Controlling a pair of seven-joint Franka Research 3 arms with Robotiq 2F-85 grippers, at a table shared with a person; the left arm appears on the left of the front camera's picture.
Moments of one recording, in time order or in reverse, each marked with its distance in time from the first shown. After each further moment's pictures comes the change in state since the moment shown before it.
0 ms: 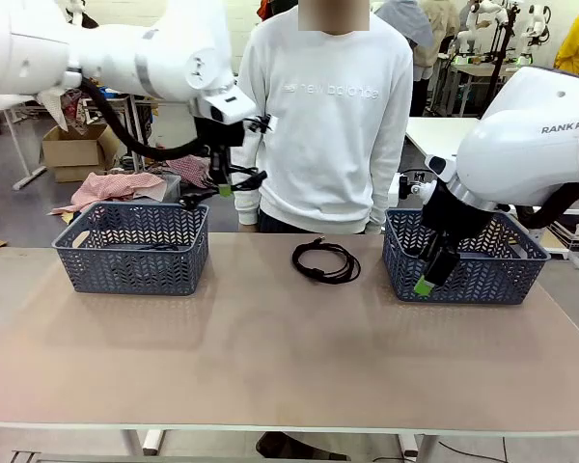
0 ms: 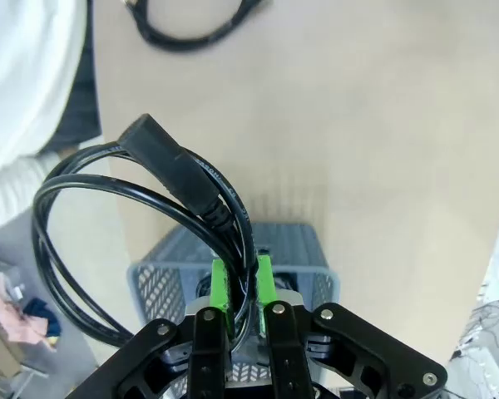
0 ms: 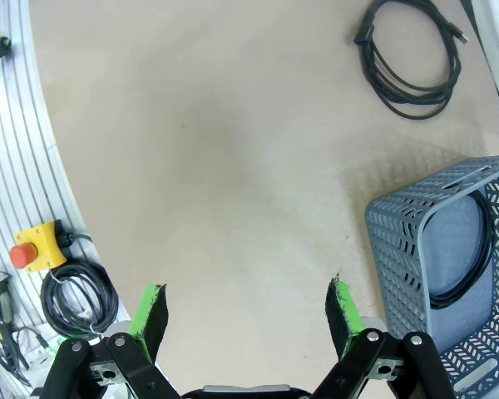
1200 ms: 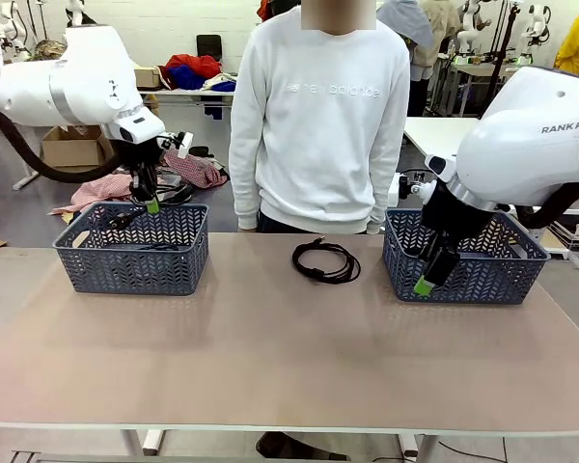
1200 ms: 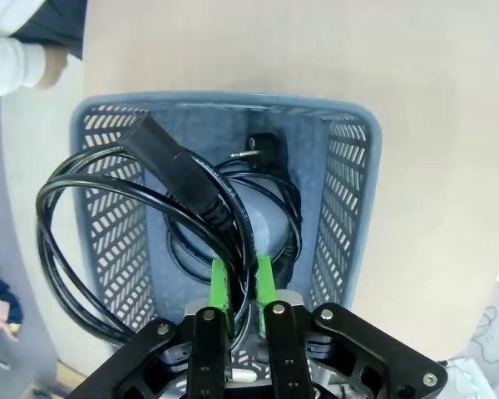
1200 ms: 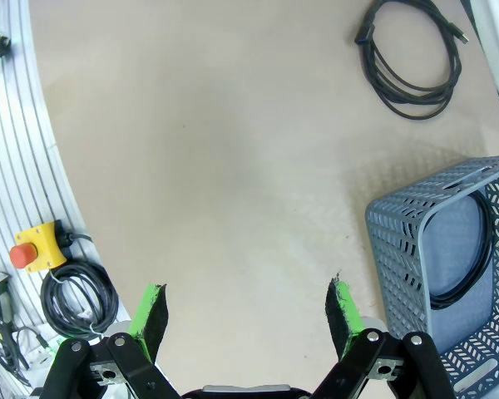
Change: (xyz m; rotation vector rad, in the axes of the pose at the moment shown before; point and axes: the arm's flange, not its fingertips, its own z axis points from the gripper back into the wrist) left arm -0.162 0.002 -0.047 -0.041 -0.031 0.090; right arm 0.000 0.000 0.000 0.000 0.000 0.000
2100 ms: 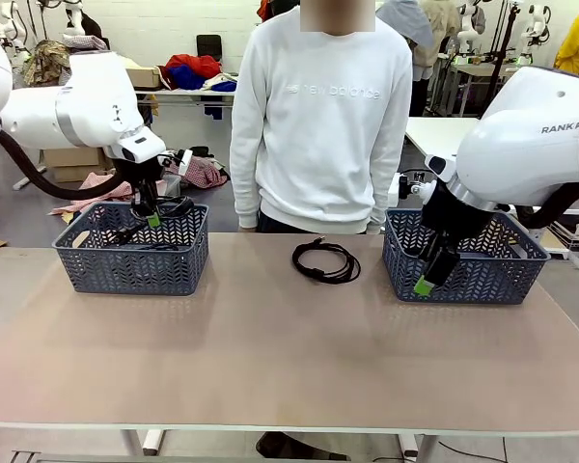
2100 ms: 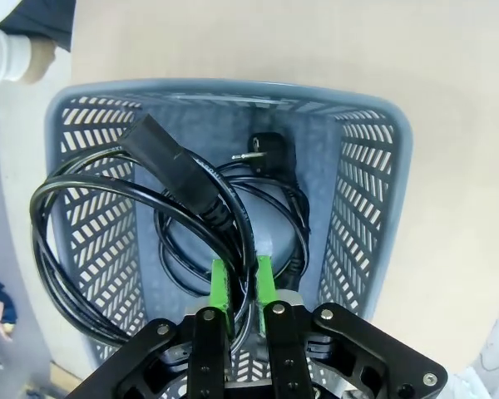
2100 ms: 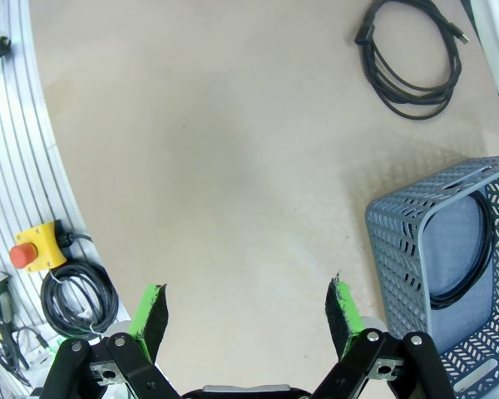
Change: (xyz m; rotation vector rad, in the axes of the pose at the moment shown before) left arm -0.009 0.001 -0.034 0.002 -0.007 0.019; right arm 0.000 0.000 0.000 0.000 0.000 0.000
